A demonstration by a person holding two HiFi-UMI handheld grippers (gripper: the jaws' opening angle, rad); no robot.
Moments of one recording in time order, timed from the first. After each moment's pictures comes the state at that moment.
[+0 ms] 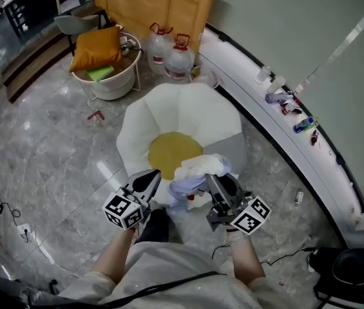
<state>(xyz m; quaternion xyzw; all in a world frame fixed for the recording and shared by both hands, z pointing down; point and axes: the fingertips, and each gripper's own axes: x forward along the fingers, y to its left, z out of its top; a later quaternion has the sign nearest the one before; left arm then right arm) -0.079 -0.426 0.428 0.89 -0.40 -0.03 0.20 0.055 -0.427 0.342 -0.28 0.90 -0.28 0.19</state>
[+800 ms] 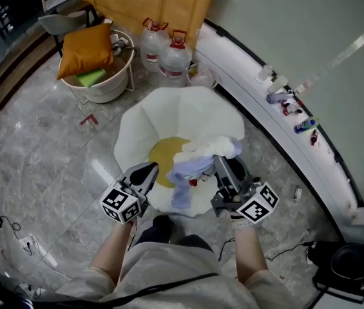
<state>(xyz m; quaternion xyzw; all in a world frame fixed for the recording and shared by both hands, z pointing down) -0.143 -0.572 0.451 0.90 -0.38 -0.03 0.21 0.003 -0.590 0.319 -0.32 0.89 -0.24 0.20</state>
